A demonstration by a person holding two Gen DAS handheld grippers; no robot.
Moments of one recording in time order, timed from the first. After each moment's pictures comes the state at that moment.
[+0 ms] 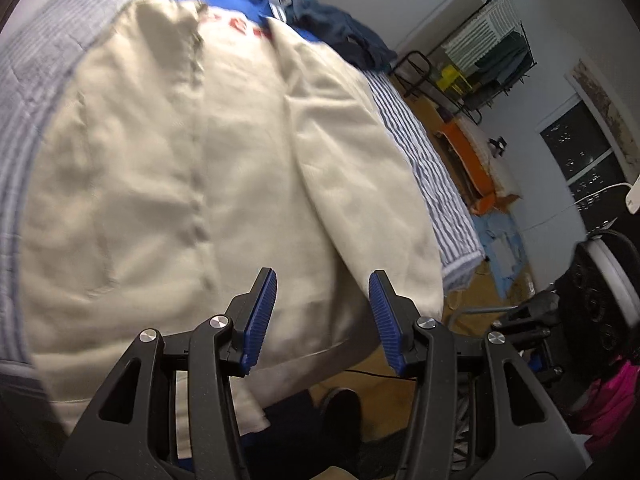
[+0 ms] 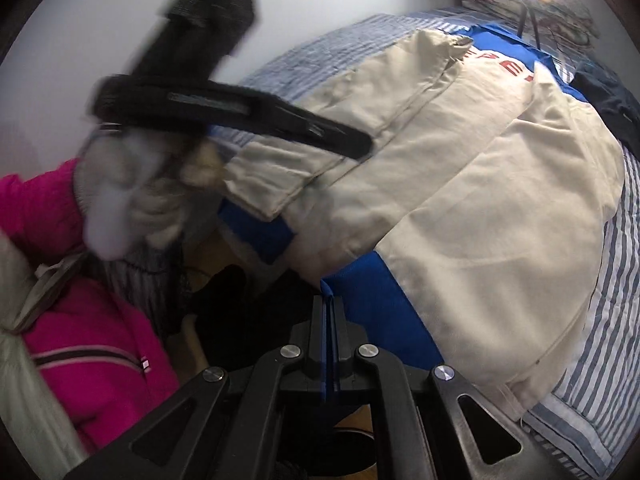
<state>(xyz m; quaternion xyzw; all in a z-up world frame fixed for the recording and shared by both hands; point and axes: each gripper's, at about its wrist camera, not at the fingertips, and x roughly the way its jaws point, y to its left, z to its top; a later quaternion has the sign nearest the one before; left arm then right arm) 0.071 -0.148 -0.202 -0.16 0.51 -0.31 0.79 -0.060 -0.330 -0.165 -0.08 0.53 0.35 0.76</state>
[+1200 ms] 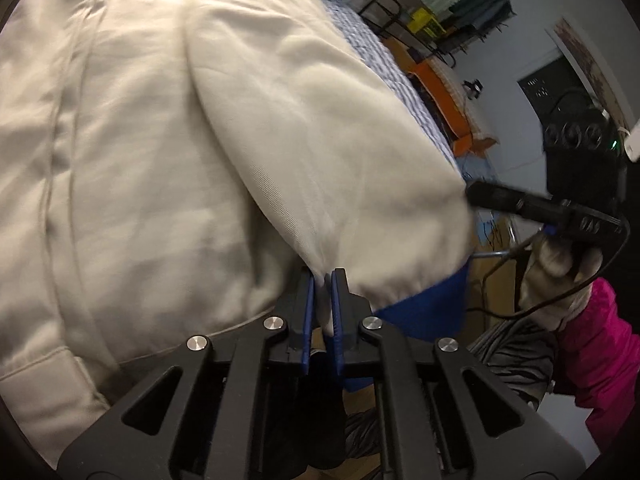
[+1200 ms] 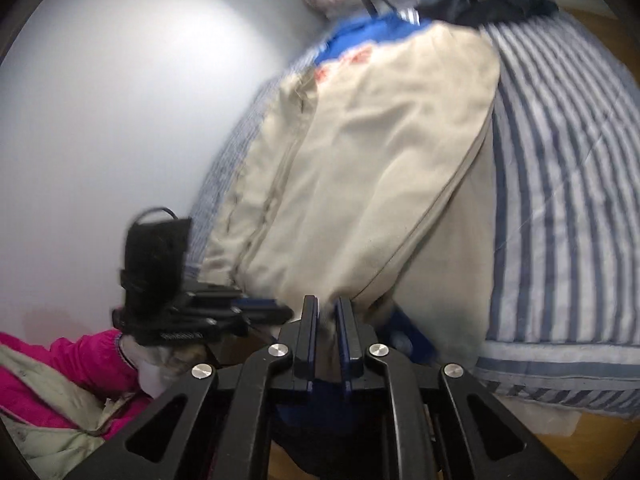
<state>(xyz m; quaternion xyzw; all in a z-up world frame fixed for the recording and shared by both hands) 0.054 -0.224 -0.238 -0.11 0.56 -0.37 0.73 -0.019 -0.465 -0.170 0.18 0.52 0.25 0.80</state>
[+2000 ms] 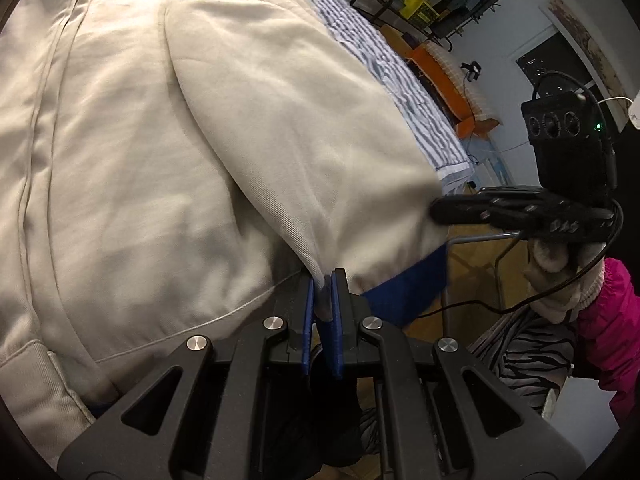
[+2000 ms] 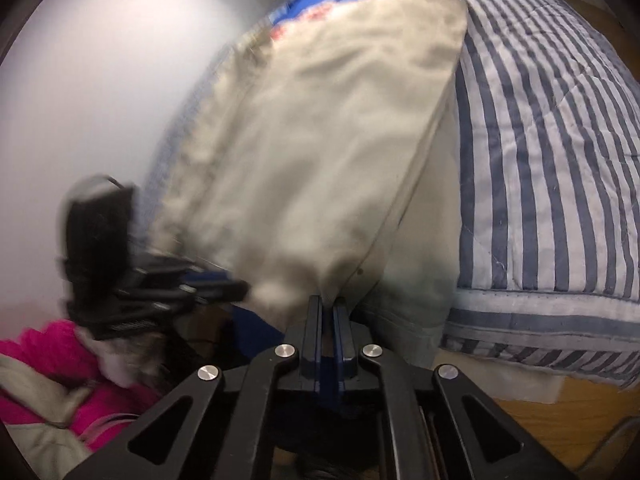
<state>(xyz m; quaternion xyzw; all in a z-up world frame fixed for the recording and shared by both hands) 0.043 -0.238 -0.244 -0.08 0.56 -0.38 0.73 -0.018 -0.465 -0.211 0.18 0.58 0.21 0.77</state>
